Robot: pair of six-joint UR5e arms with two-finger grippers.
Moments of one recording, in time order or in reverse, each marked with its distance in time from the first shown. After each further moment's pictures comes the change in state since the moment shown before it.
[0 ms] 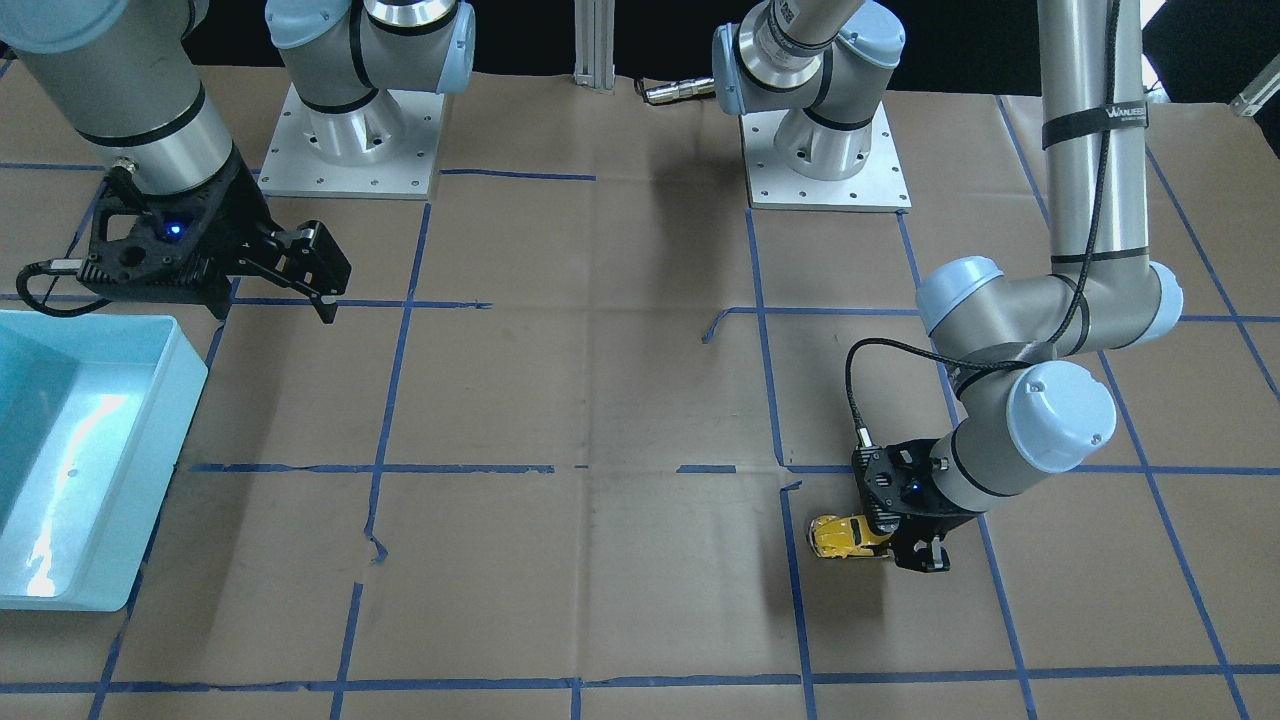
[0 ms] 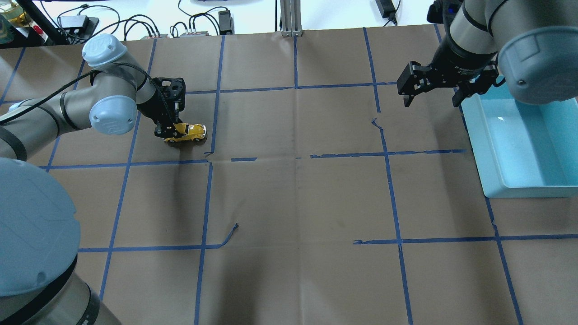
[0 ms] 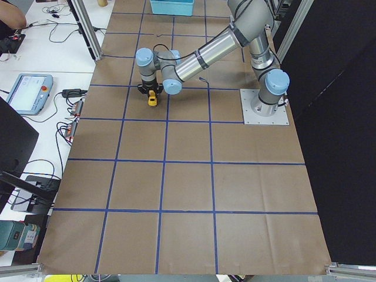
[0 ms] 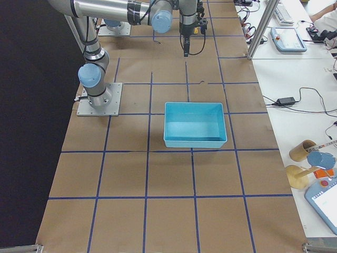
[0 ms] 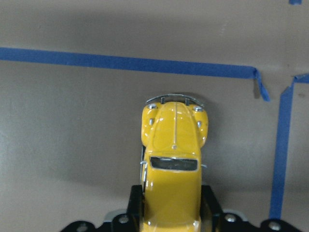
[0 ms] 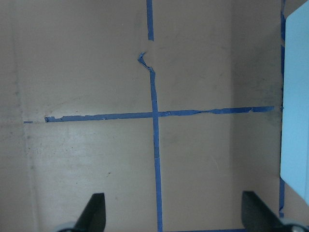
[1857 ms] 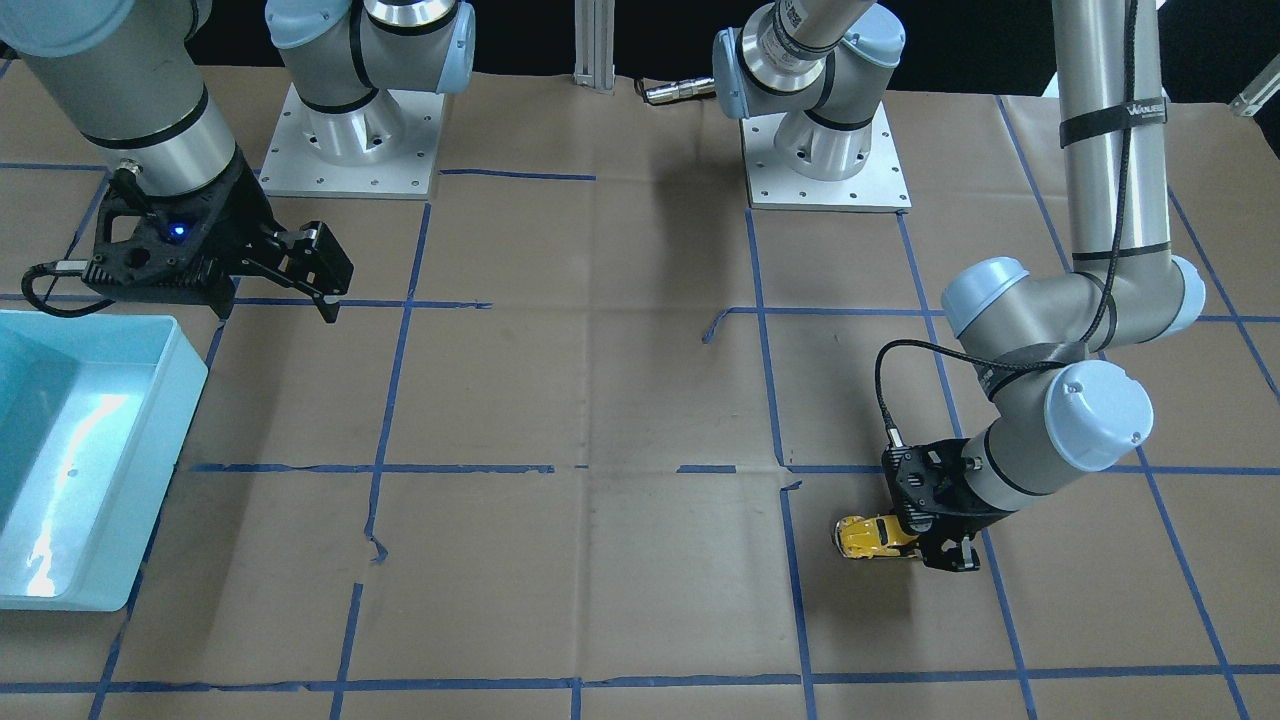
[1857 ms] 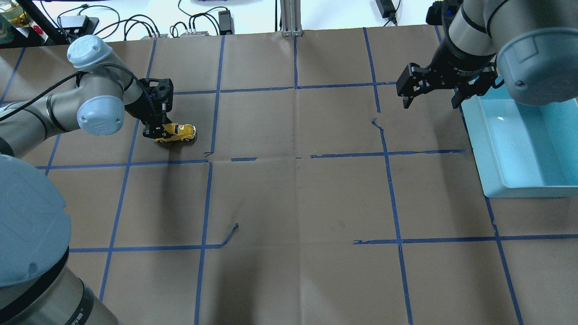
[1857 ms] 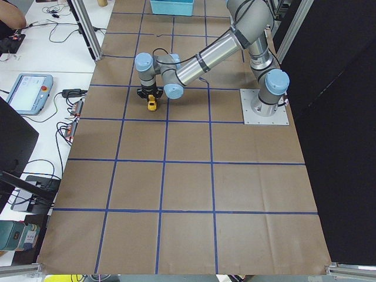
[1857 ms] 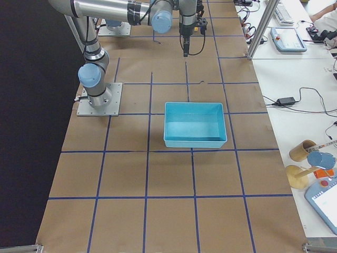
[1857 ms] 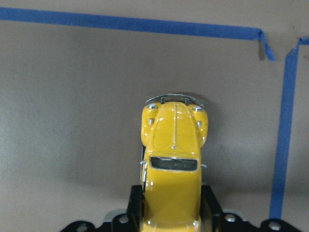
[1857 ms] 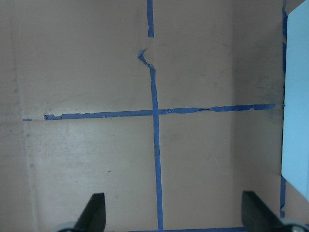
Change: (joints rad) left arm 0.047 0.003 -0.002 0.000 0.000 0.042; right arm 0.001 0.000 0.006 0.002 0.000 0.002
